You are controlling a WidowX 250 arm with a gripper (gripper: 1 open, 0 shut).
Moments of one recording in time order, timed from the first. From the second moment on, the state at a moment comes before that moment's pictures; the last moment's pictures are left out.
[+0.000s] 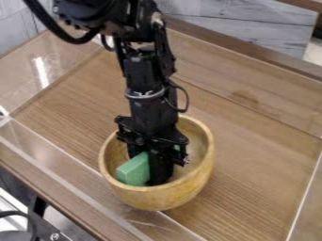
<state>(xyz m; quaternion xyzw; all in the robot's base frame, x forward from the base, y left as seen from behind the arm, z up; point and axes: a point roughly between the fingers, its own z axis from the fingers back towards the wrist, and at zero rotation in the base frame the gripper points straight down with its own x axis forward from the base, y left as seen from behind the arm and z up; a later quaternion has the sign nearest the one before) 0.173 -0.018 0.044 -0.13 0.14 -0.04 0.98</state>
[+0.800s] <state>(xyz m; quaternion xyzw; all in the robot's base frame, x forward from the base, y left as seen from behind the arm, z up) 0.174 -0.010 0.095 -0.15 0.17 -0.01 0.97</state>
